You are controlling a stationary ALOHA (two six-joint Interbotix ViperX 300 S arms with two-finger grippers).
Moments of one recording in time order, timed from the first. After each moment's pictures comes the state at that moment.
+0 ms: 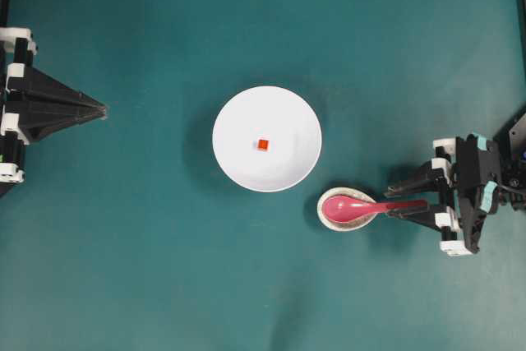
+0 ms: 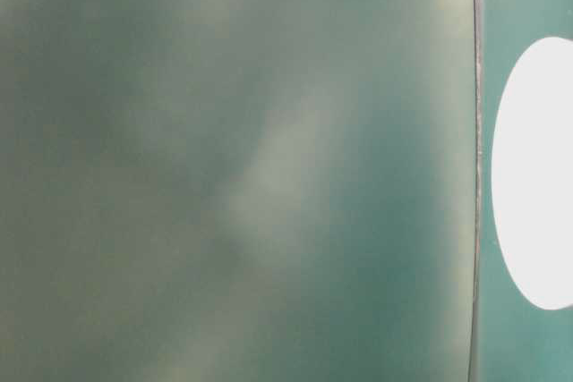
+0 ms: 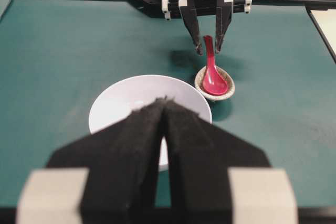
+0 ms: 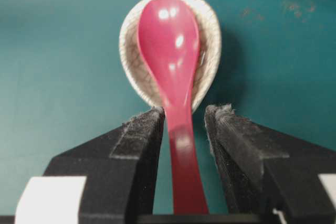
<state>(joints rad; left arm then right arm) 0.01 -0.96 1.13 0.00 -0.03 -0.01 0.49 -0.11 1.34 0.58 -0.78 0.03</state>
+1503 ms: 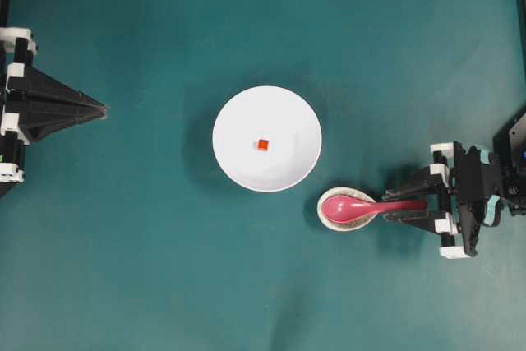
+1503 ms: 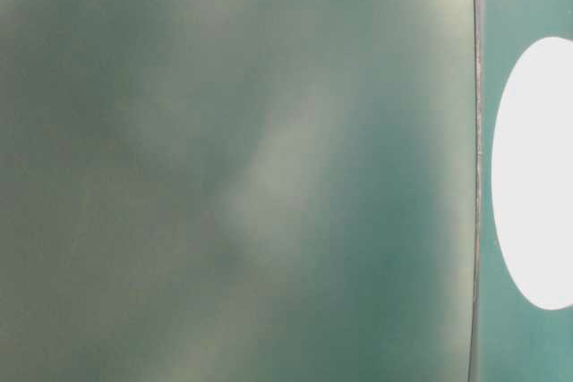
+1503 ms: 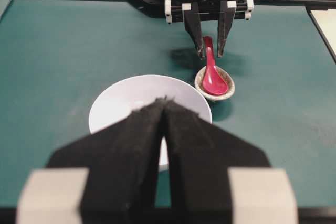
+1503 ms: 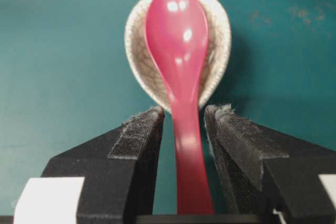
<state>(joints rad) 0.01 -0.96 1.13 0.00 -0.03 -0.01 0.53 0.02 1.34 0.57 -0.94 0.03</state>
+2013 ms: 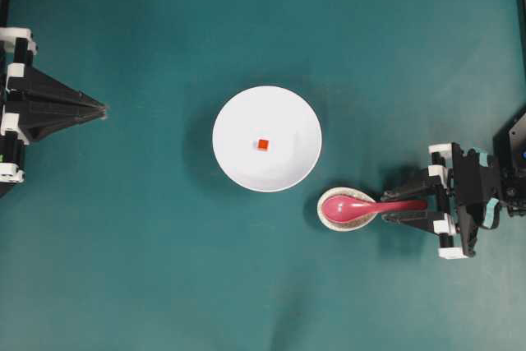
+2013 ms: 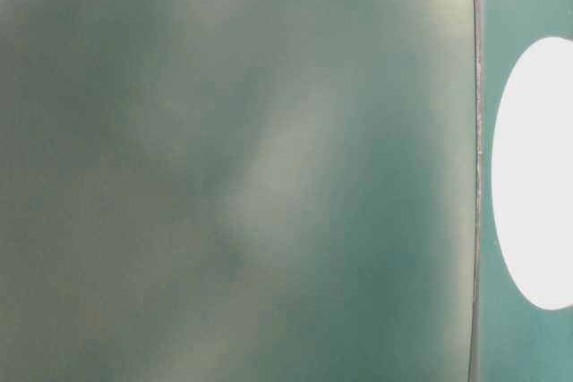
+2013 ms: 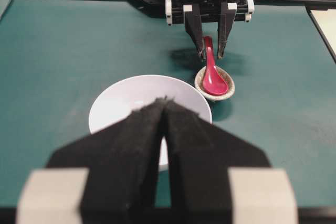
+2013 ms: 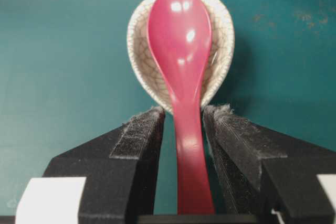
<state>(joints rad) 0.00 -0.96 1.13 0.00 -0.03 -0.01 0.53 0.05 1.34 0.56 -0.97 0.03</state>
